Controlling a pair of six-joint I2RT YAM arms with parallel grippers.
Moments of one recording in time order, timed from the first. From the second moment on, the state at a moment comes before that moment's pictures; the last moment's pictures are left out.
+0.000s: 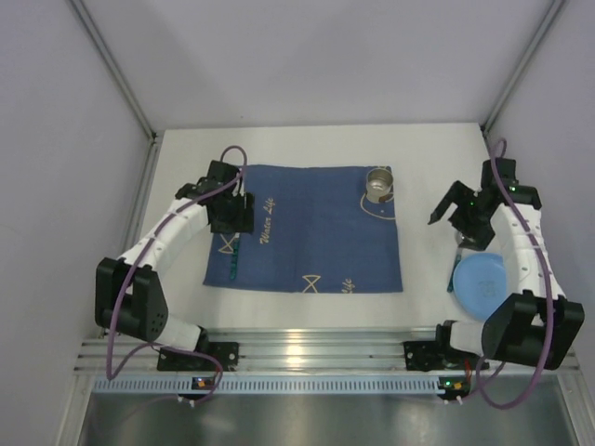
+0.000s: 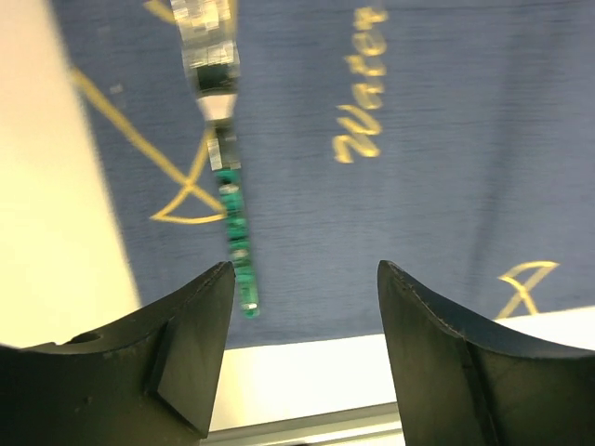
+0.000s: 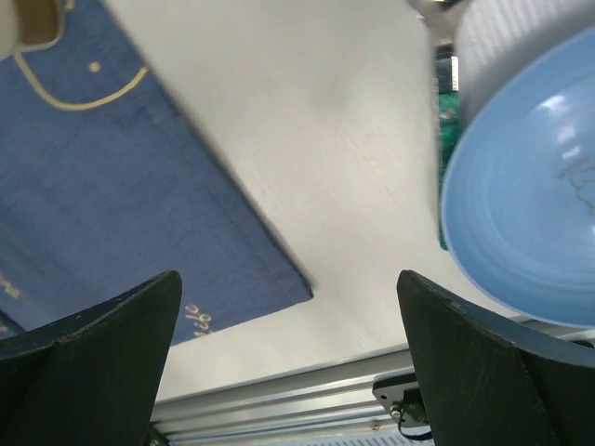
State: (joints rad) left arm -0.27 1.47 1.14 -0.77 0.01 -0.25; right arm -0.15 1.27 1.17 -1.04 -0.11 0.49
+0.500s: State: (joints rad) left arm -0.41 1.48 1.10 -0.72 0.21 -0.32; right arm -0.31 1.62 1.23 -1.00 0.02 0.44
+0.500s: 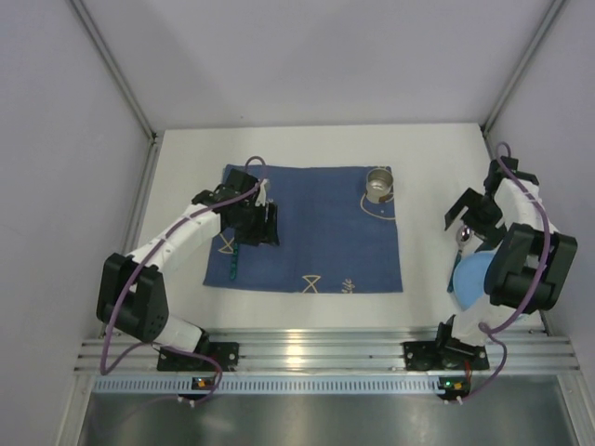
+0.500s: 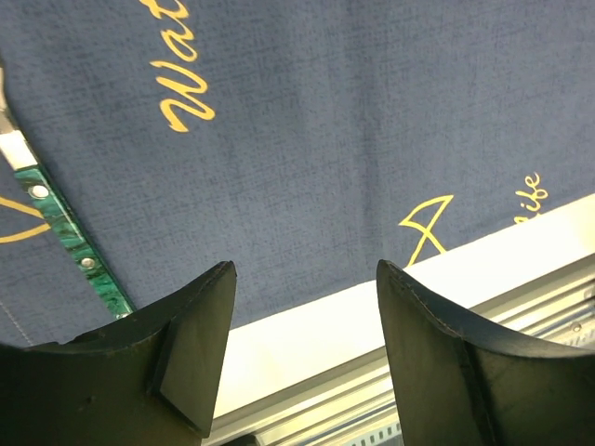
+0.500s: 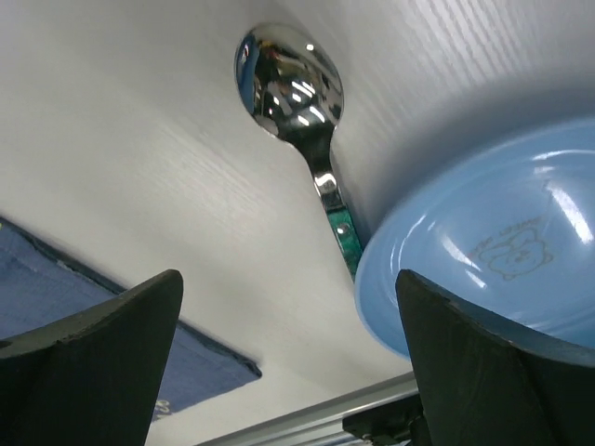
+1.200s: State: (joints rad) left arm -0.41 1.47 1.18 -0.80 0.13 -0.41; right arm -0.32 1.76 1.09 -0.83 0.03 0.51
